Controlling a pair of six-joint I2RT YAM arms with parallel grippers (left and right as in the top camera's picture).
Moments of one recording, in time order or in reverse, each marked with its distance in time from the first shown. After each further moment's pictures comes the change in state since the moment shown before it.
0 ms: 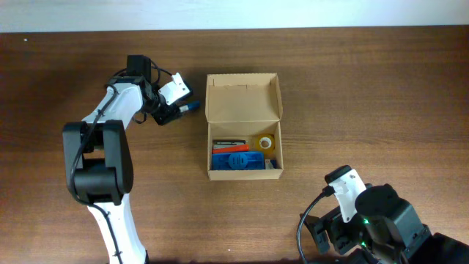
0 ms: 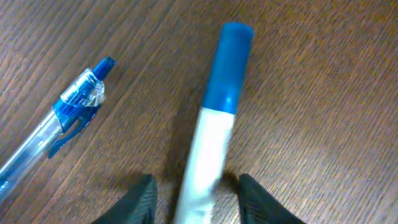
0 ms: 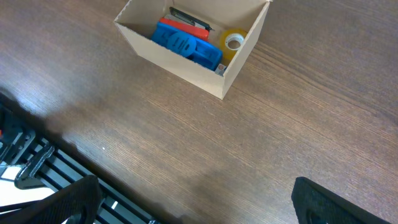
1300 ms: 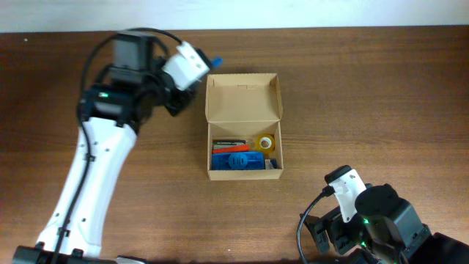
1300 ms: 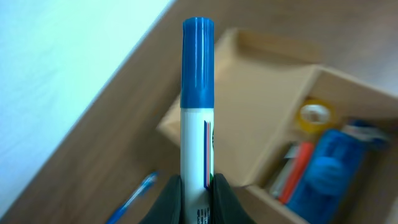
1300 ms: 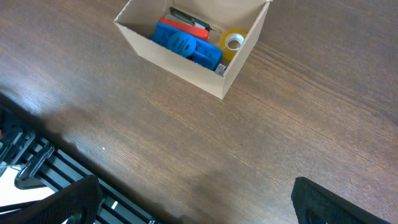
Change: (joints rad) left arm -0.235 -0.648 0.000 -0.164 0.000 -0.257; right arm 0.000 0.000 0.000 0.000 0.000 0.000
